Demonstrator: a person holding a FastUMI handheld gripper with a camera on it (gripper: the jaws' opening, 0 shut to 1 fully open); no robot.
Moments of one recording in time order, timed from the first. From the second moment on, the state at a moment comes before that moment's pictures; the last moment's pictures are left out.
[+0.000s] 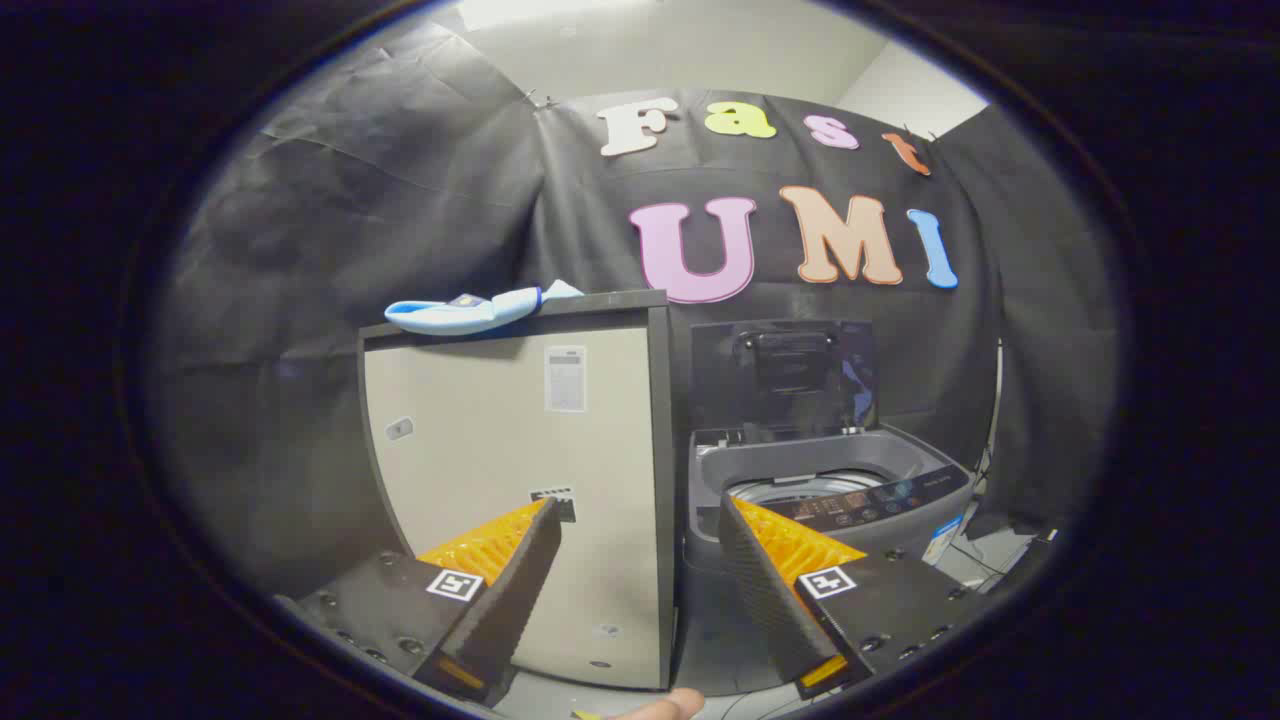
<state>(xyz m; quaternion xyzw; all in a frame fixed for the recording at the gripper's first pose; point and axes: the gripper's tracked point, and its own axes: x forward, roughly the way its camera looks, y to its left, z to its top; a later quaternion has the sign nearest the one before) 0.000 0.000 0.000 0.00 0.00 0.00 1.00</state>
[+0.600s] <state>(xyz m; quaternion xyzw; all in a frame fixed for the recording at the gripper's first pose) 0.000 -0.005 -0.023 -0.01 0.03 -0.02 1.00</state>
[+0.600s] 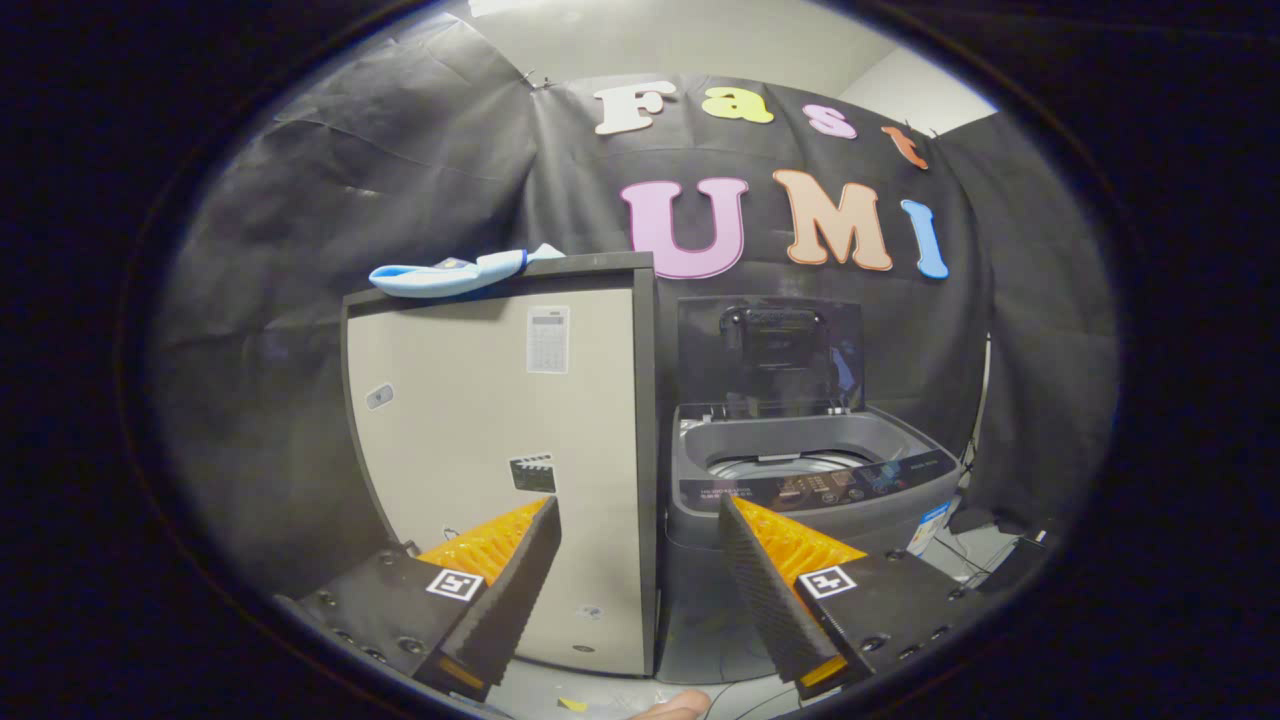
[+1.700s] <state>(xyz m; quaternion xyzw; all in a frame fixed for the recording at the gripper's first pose) 0.091 0.096 0.206 -0.09 0.00 -0.13 0.99</state>
